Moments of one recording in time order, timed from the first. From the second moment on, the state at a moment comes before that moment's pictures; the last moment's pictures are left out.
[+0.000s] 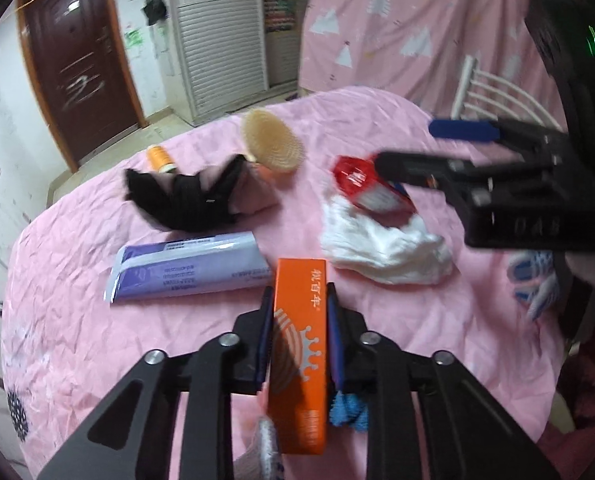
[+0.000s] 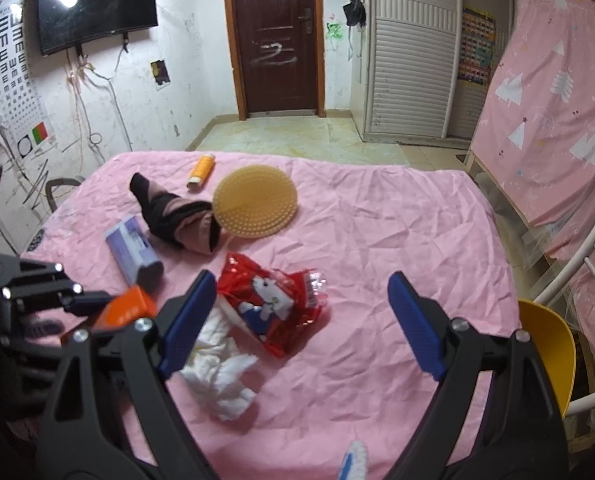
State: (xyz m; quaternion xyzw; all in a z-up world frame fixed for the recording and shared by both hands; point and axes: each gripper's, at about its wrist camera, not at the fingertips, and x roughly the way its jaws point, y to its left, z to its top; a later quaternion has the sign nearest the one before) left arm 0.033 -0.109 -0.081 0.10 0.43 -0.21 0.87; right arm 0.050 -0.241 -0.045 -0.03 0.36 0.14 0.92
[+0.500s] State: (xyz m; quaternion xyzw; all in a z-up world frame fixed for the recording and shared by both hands) left arm 0.025 -0.061 -0.044 0.02 0.39 -0.20 0.90; right arm 0.065 -0.223 -0.062 -0.04 0.40 0.16 0.90
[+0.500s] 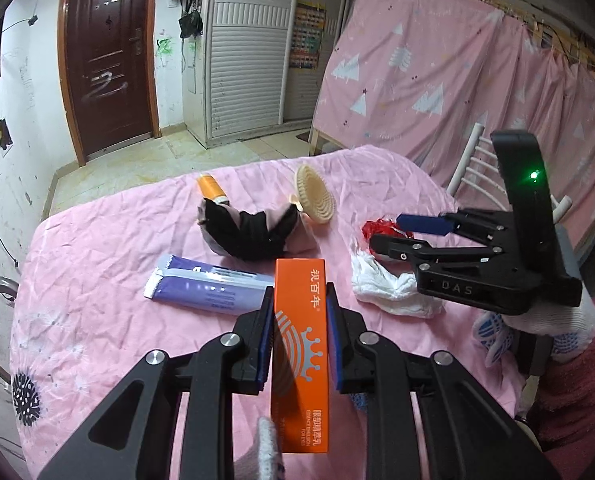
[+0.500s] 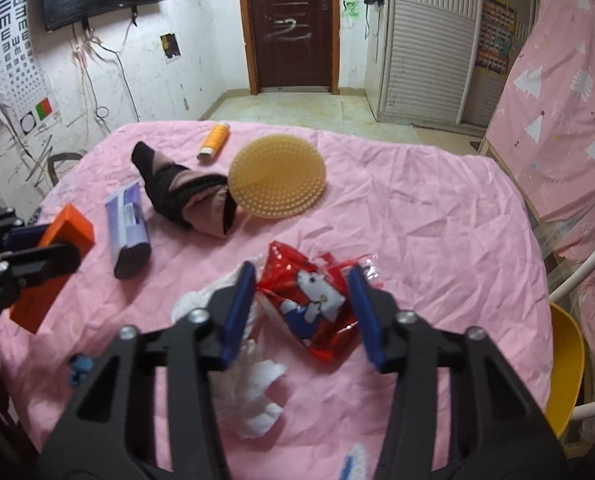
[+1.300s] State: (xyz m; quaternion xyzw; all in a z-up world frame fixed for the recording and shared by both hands) left arm 0.020 -0.061 -0.014 0.02 0.36 -0.19 0.91; right arm 0.050 -0.266 -0.020 0.01 0.34 0.15 0.93
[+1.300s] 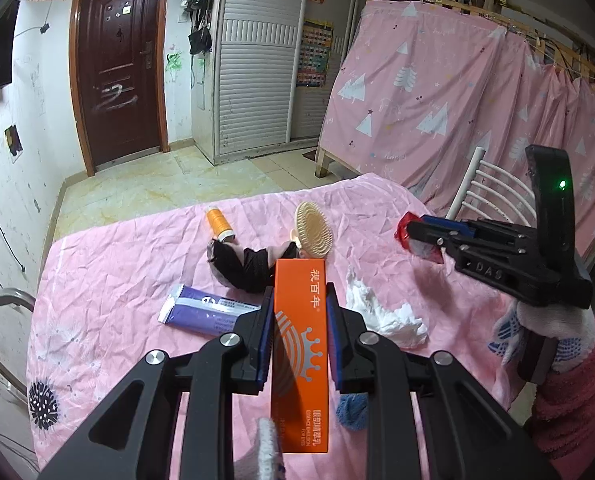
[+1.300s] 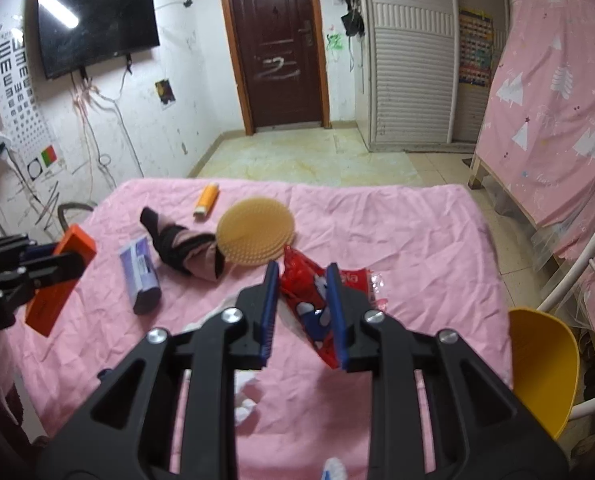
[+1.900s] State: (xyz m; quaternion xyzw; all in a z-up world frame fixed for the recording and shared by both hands) left arm 0.021 -0.140 0.010 0.07 0.34 -0.22 0.91; right arm 0.036 -0.363 -0.009 0.08 0.29 0.09 0.95
